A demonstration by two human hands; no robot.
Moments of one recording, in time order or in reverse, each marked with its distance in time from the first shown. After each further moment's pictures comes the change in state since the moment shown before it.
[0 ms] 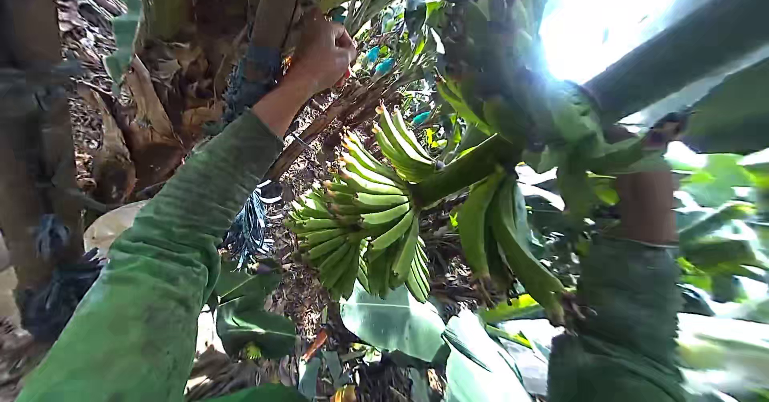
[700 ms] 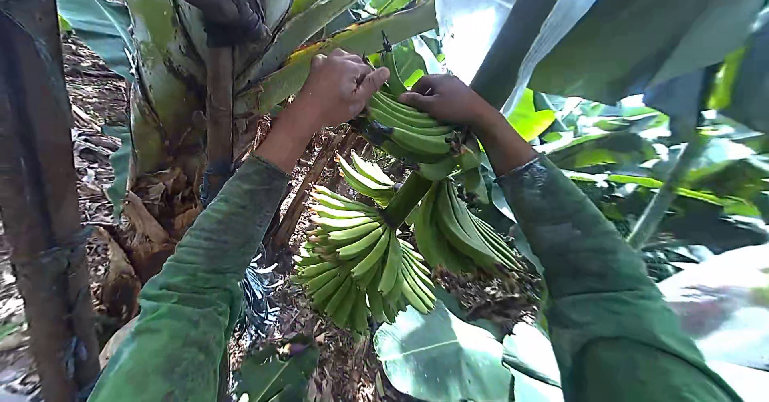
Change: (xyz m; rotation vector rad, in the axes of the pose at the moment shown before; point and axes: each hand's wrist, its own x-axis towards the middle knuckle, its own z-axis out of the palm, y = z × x) left_hand 0.035 0.145 0.026 0.444 -0.043 0.843; right_hand 0.083 -0.150 0.008 0.079 -0.181 -0.423
